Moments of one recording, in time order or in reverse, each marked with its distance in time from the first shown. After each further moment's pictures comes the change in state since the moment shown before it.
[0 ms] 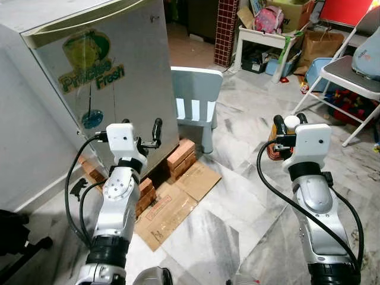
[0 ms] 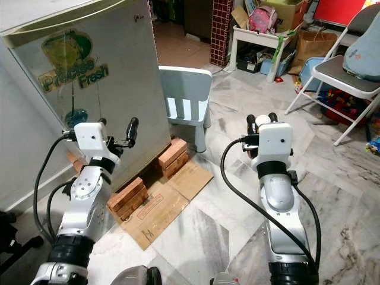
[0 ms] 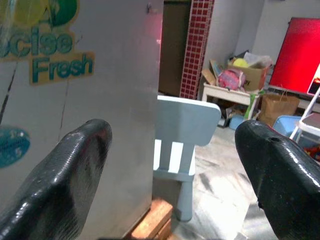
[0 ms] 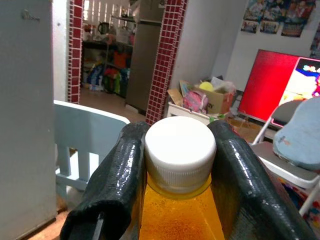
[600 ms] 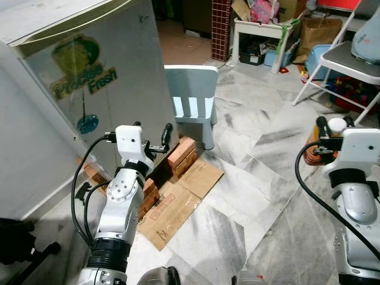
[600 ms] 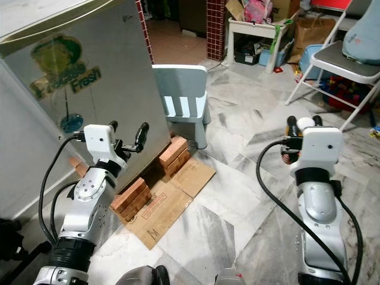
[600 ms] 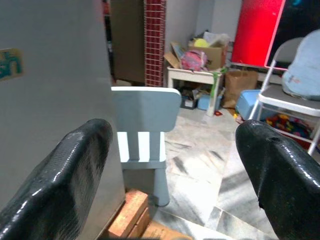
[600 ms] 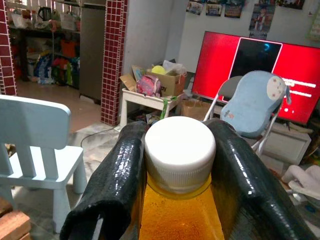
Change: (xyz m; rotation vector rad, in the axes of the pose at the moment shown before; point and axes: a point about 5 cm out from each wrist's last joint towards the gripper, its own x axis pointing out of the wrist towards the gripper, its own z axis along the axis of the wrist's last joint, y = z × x) left arm 0.000 -0.015 0.002 -0.003 0.028 -0.121; right arm -0.018 -0.057 0.002 -0.049 0.021 -0.143
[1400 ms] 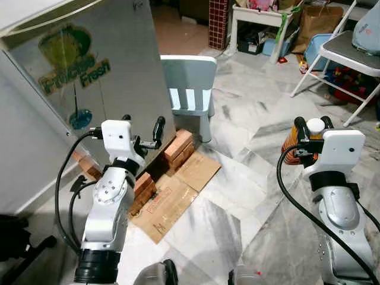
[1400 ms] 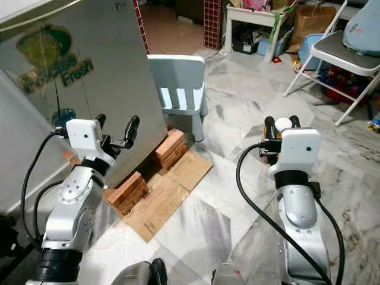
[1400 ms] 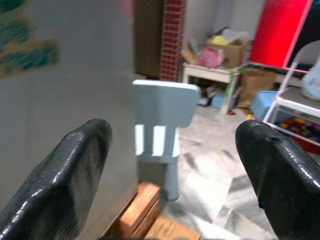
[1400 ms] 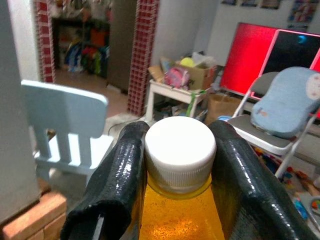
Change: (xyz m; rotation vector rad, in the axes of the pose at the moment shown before) left arm -0.019 0.008 0.027 0.014 -0.033 0.046; right arm -0.014 0.033 0.016 0.042 -0.002 0.071
